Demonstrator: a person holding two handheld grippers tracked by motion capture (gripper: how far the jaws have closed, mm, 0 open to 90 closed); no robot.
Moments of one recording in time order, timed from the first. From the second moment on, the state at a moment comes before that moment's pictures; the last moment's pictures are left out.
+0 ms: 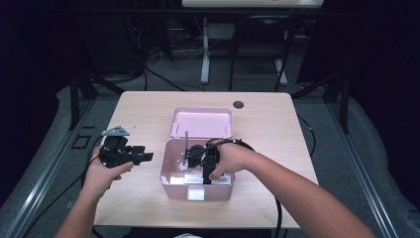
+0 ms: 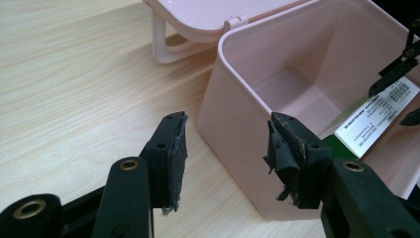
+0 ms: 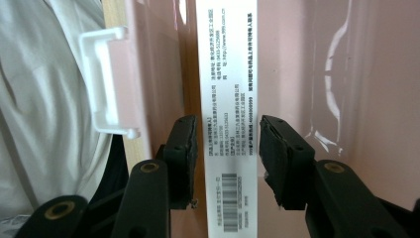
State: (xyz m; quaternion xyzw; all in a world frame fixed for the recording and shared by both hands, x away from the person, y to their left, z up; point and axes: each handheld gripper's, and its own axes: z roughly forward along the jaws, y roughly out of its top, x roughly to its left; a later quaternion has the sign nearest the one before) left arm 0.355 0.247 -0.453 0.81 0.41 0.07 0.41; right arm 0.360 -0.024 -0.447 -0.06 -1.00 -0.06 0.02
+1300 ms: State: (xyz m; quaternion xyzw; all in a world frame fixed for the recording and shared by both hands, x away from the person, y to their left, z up) left arm 0.354 0.244 -0.454 0.81 0.40 0.08 0.42; right arm 0.368 -0.093 -0.408 -0.24 -0.94 -0.23 -0.07
